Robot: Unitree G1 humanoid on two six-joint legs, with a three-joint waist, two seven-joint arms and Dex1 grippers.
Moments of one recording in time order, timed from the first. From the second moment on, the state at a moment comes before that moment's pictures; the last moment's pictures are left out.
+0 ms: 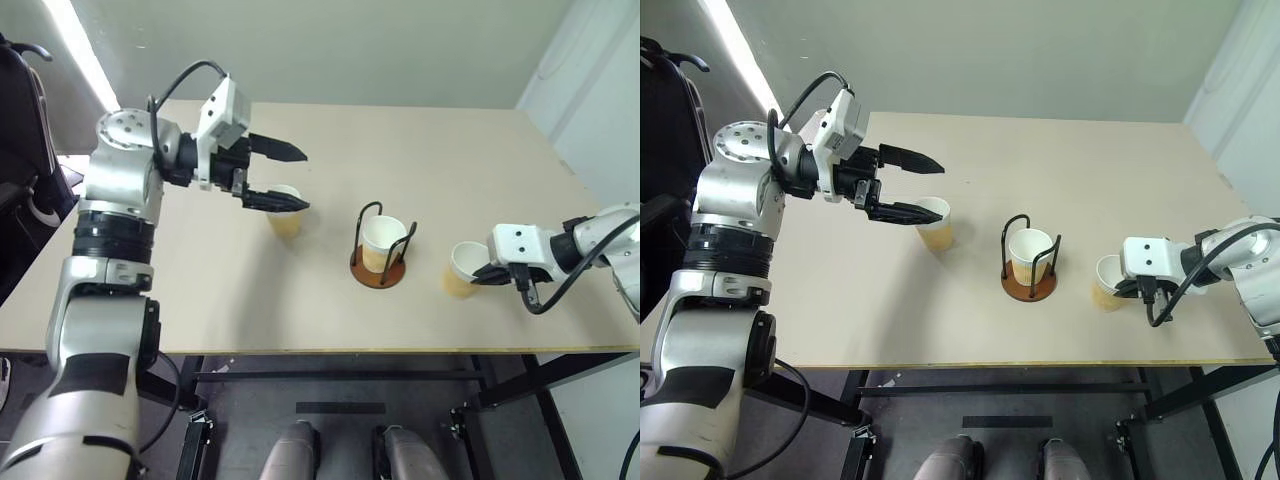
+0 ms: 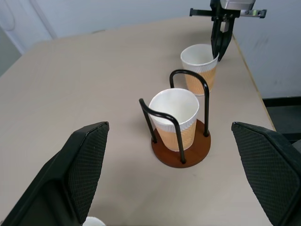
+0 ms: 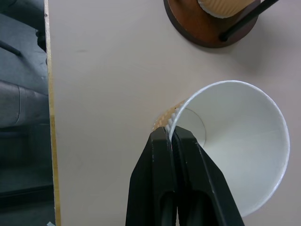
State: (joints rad) left arm -1.17 0.69 -0.08 0.60 -0.24 0.23 -1.57; right arm -0.63 -1.08 0.21 0.03 0.06 0.23 1.43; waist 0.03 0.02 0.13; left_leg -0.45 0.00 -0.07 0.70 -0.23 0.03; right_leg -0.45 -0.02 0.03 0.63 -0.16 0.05
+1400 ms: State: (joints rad) left arm -1.18 0.83 -0.20 0.47 -0.41 0.35 -1.58; right arm -1.05 -0.87 0.25 -0.03 0.15 0.38 1.45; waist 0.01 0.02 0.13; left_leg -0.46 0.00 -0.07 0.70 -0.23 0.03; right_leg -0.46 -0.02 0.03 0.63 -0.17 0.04
